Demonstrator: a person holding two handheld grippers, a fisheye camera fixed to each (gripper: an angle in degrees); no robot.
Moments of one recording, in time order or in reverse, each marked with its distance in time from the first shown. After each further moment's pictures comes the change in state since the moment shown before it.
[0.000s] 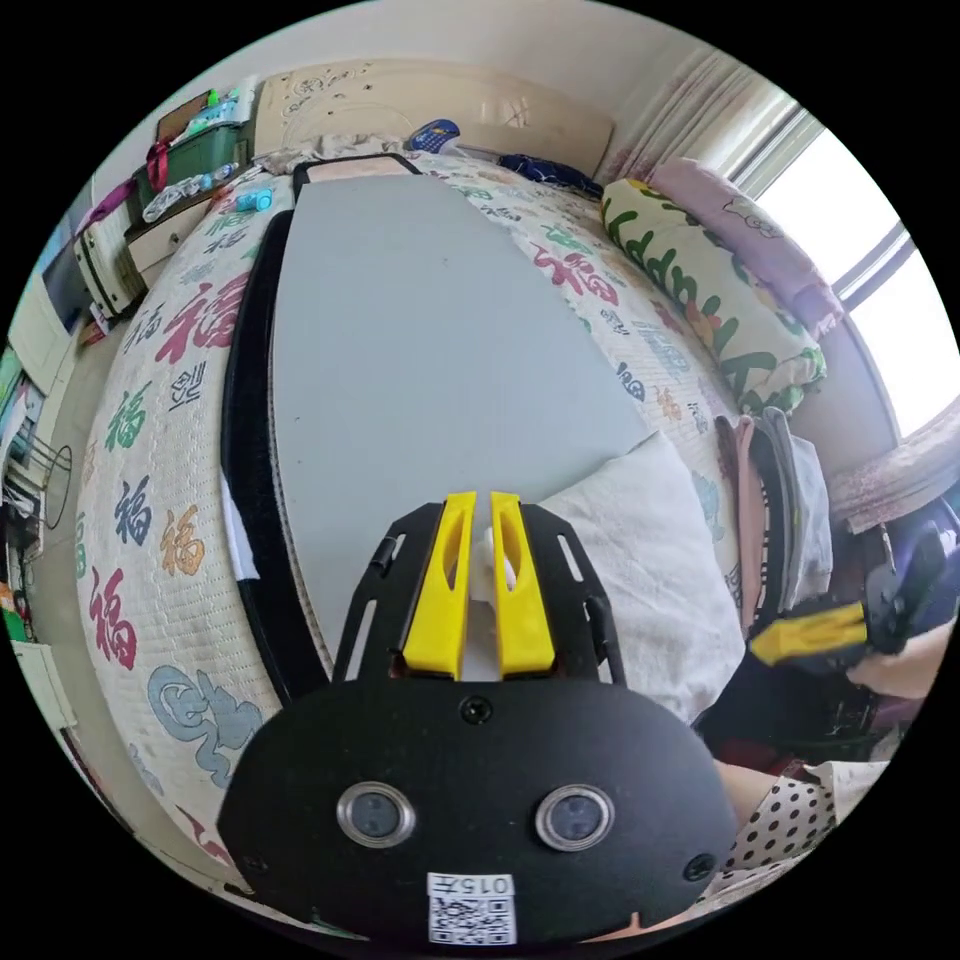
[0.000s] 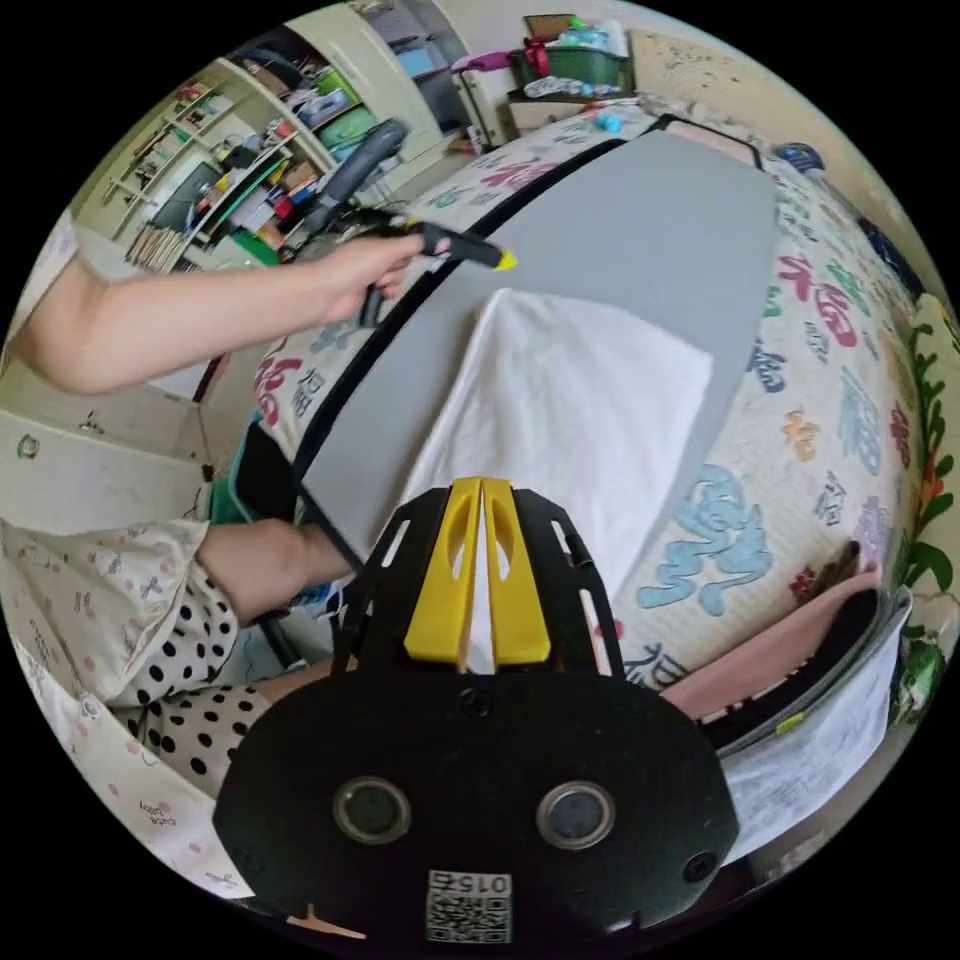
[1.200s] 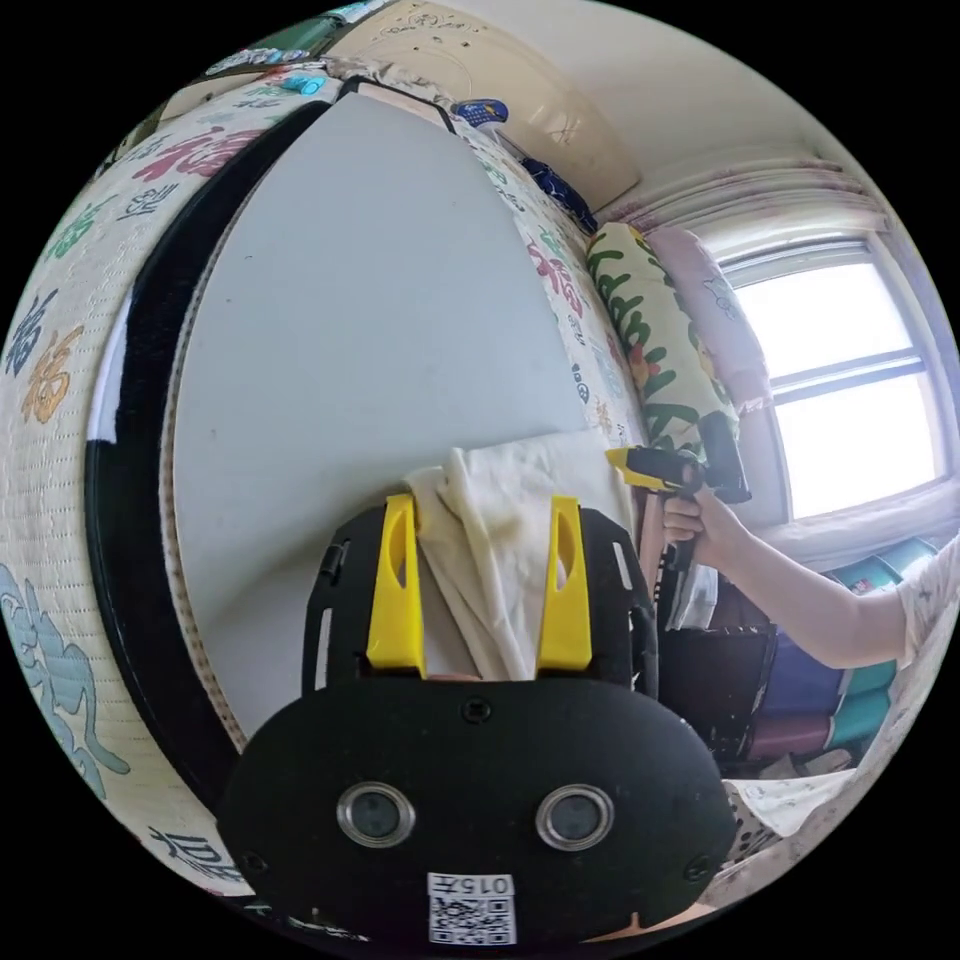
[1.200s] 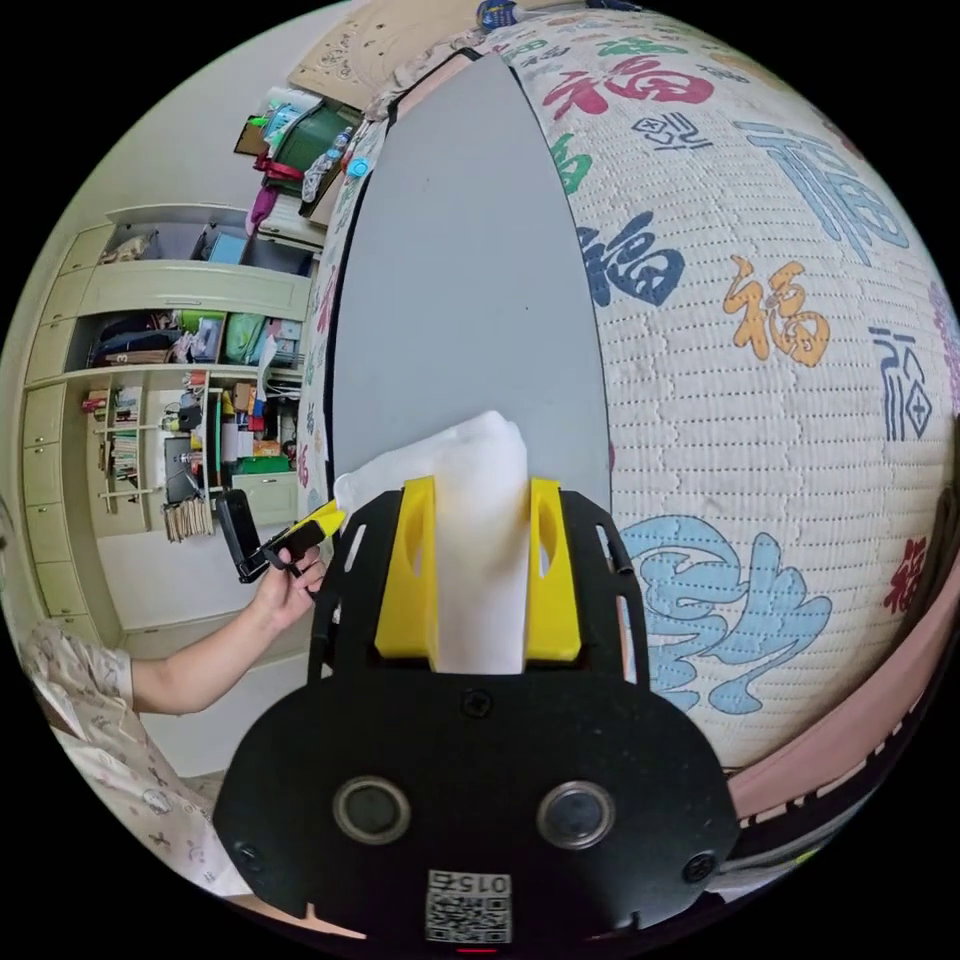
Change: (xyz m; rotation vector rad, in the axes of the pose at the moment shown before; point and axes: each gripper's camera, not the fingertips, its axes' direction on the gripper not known) left arm -0.081 0.084 0.044 0.005 0.416 -0.220; right arm -0.093 -0.271 0.038 0.093 -0.394 0.604
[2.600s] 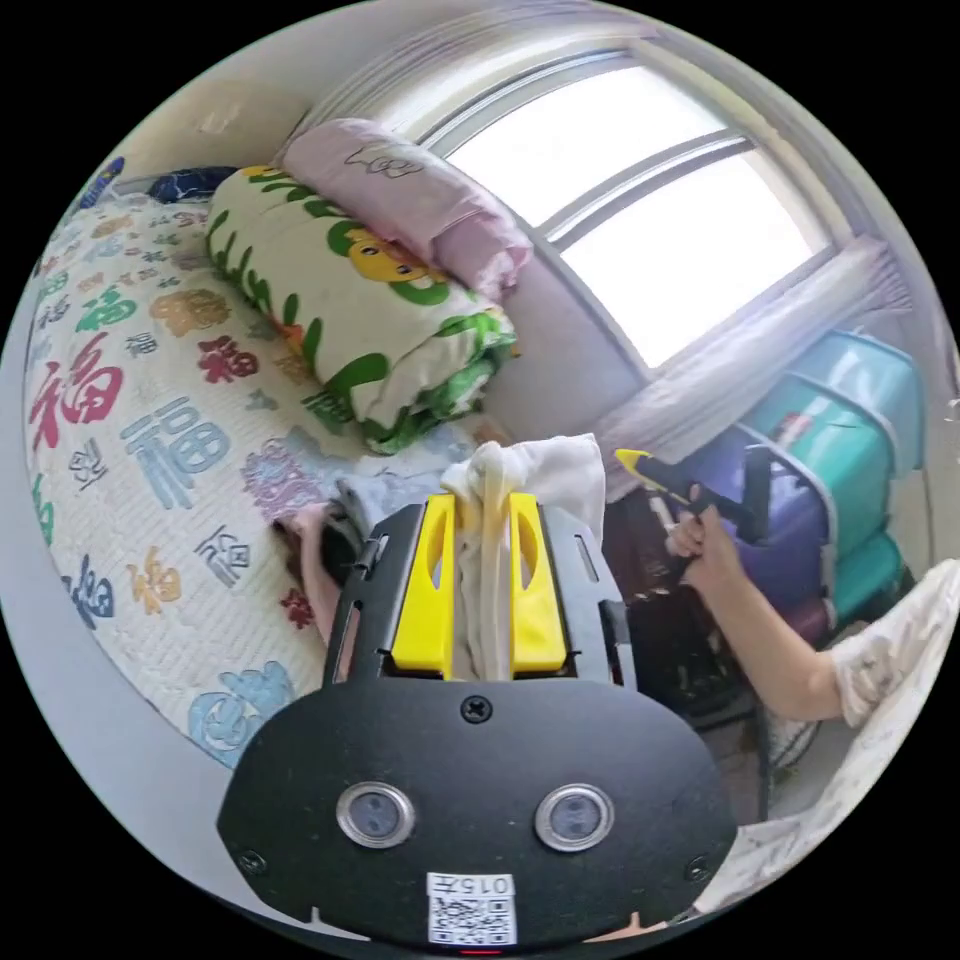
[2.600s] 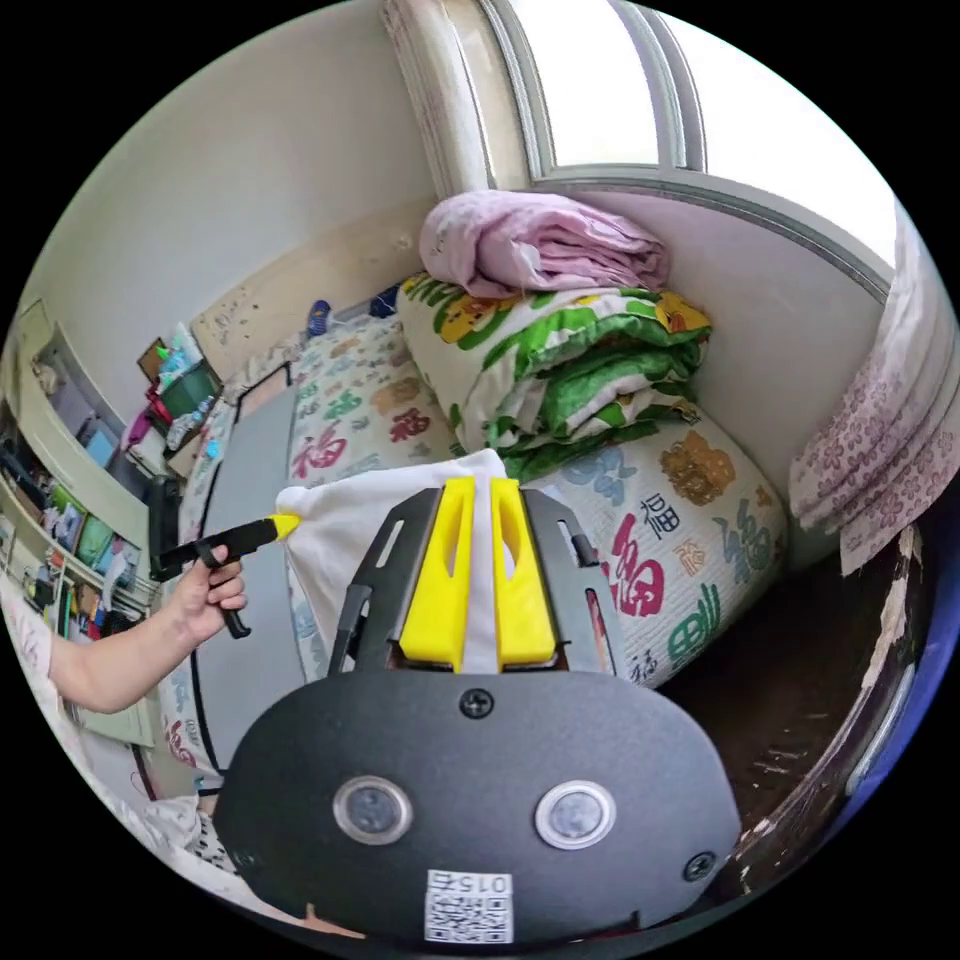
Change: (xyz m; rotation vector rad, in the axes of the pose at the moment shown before) left arm 0.482 0.029 0.089 -0.167 0.422 0.582; right arm -0.572 0.483 -0.203 0.805 0.574 0.206
